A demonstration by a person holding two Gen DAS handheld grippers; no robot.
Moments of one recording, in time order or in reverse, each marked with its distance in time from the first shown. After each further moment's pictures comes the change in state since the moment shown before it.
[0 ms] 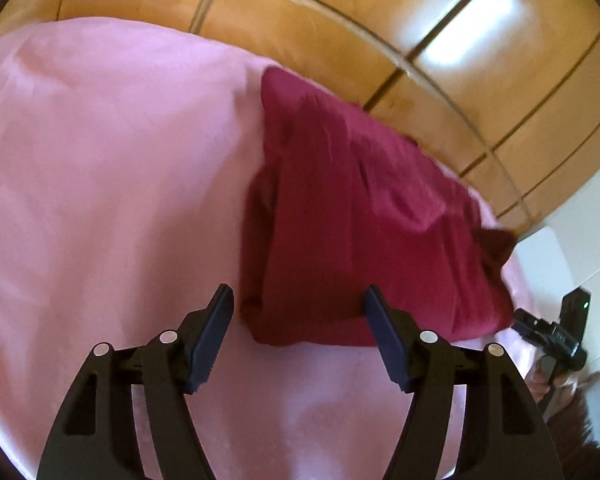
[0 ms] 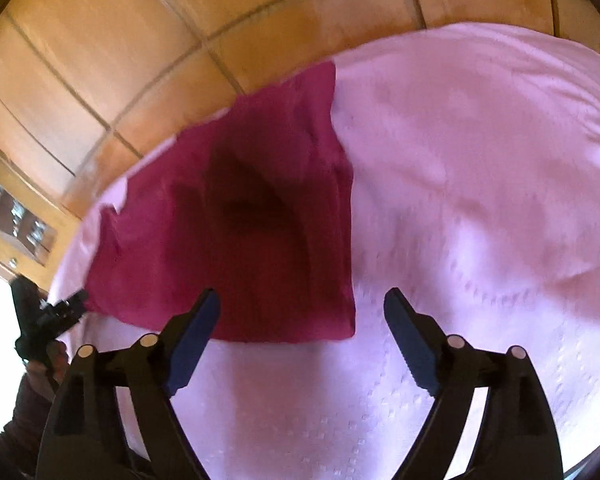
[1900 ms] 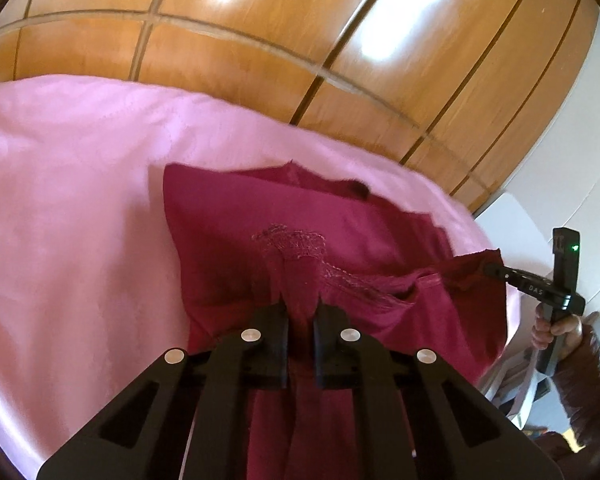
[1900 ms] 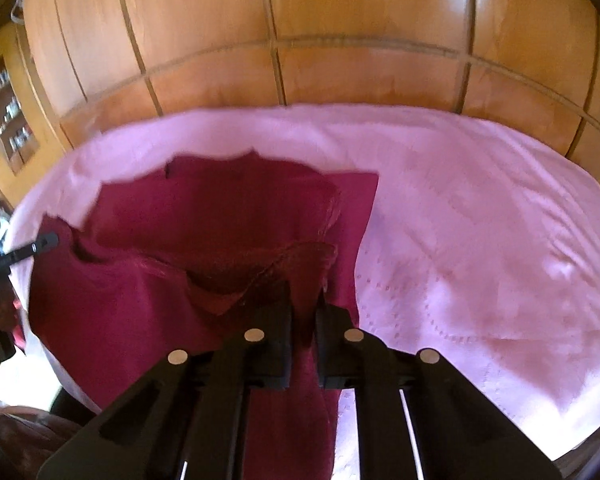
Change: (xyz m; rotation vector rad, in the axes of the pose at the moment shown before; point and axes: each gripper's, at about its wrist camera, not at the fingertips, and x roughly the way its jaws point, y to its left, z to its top) left arm -0.051 -0.040 -0.035 0.167 -0.066 -0.118; right arm -0.054 0.059 0.003 -0.336 -0.073 -0.144
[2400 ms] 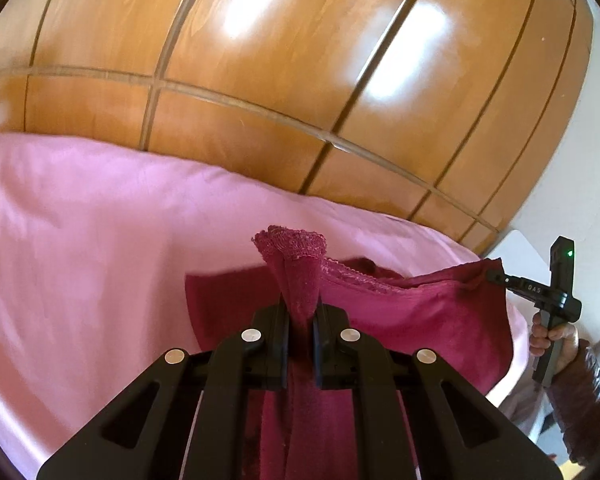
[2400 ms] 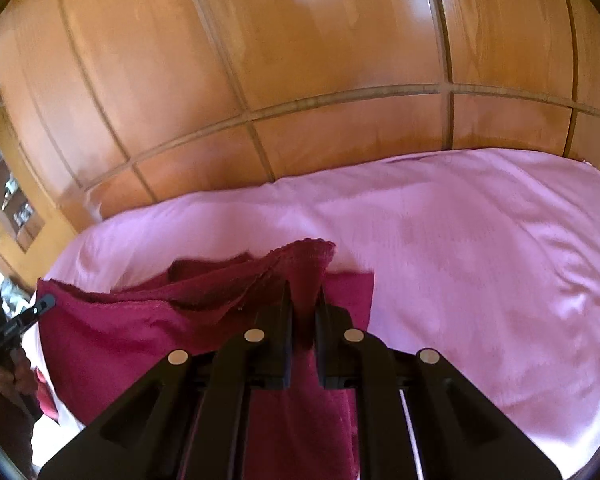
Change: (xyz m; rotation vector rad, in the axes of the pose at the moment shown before) left arm -0.009 0.001 0.075 0.021 -0.132 0.074; right arm 0.011 -0.021 0.087 0.178 -0.129 0.046
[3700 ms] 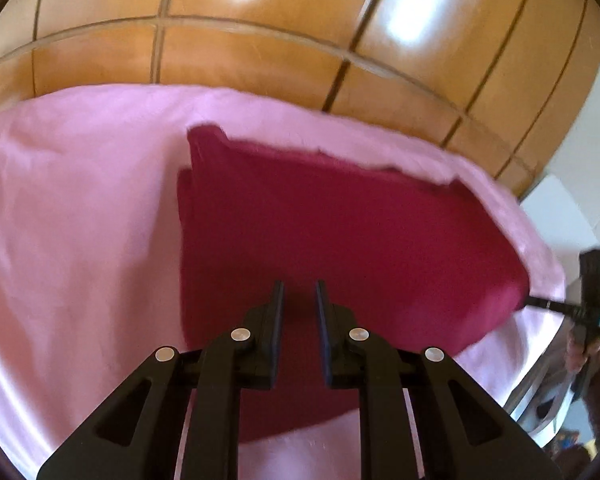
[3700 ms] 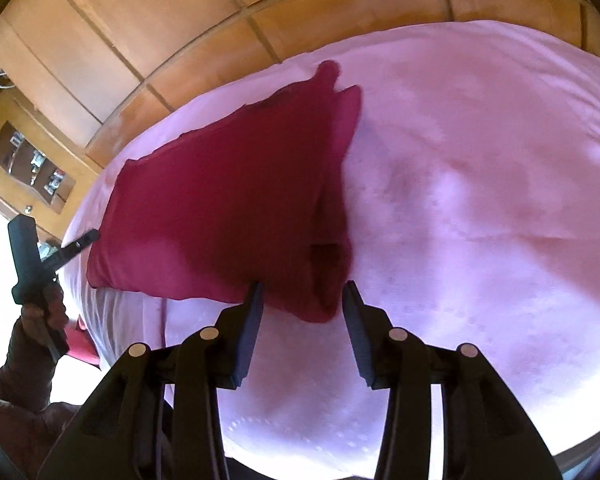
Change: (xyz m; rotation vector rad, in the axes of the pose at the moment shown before) left arm 0.037 -0.025 -0.089 0.051 0.205 0.141; right arm -0.014 -0.051 -0.121 0.024 0.289 0.163
